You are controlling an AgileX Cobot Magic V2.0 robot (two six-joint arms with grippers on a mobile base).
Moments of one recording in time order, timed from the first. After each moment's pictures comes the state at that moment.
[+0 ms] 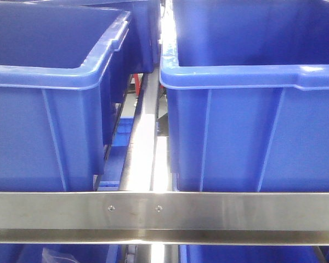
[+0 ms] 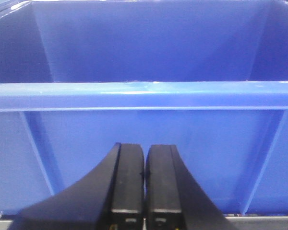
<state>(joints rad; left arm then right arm) -0.03 -0.01 0.00 0.23 0.13 -0.20 0.28 0.69 -0.55 -0.02 0.17 0.00</state>
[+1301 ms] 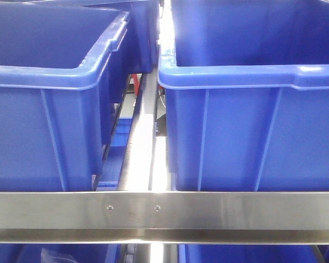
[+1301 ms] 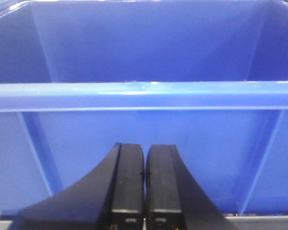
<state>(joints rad) -0.03 -0.01 0.00 0.23 0.13 -0.20 0.00 -0.01 -0.02 -0.02 0.08 0.00</state>
